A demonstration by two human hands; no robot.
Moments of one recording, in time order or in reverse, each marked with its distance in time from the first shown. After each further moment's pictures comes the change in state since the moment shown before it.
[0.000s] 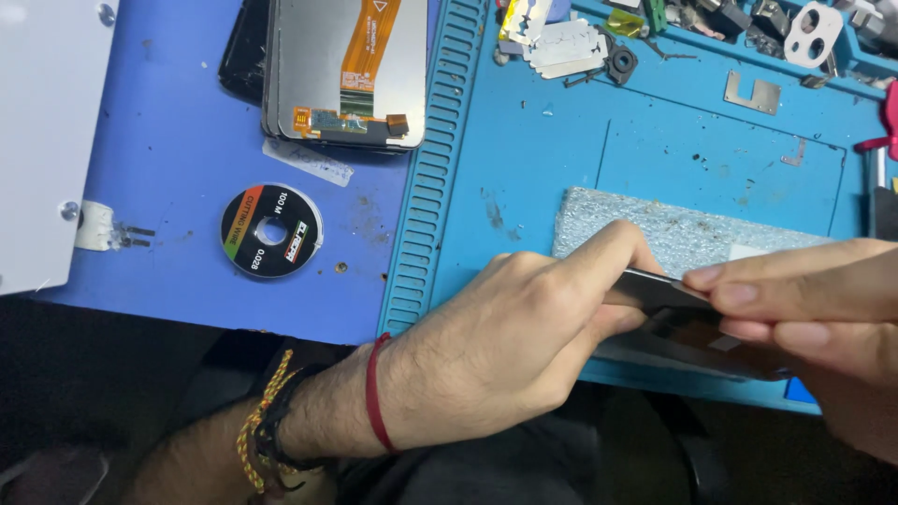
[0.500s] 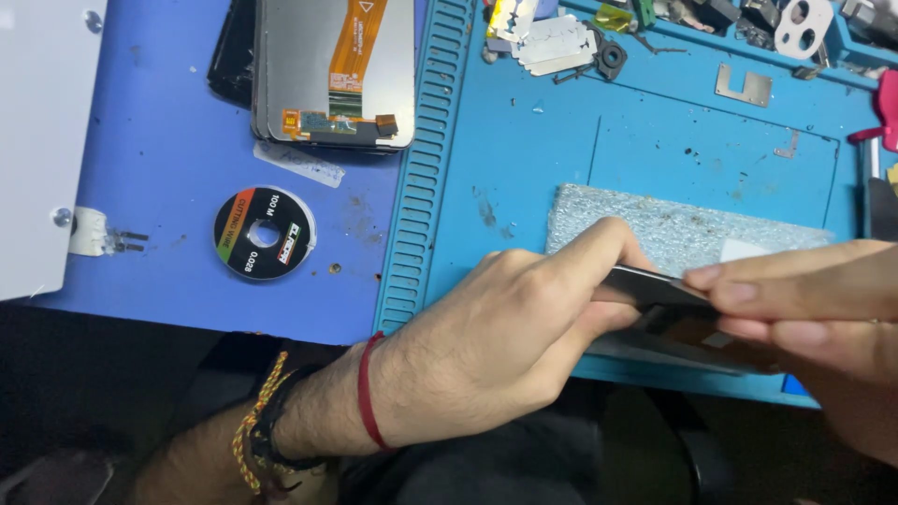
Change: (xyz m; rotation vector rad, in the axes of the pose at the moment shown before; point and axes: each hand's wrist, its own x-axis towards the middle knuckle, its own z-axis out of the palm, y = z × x) left_hand 0.001 -0.001 0.001 0.034 -0.001 -0.027; right_hand -0.016 0.034 -0.023 -0.080 -0.125 -0.314
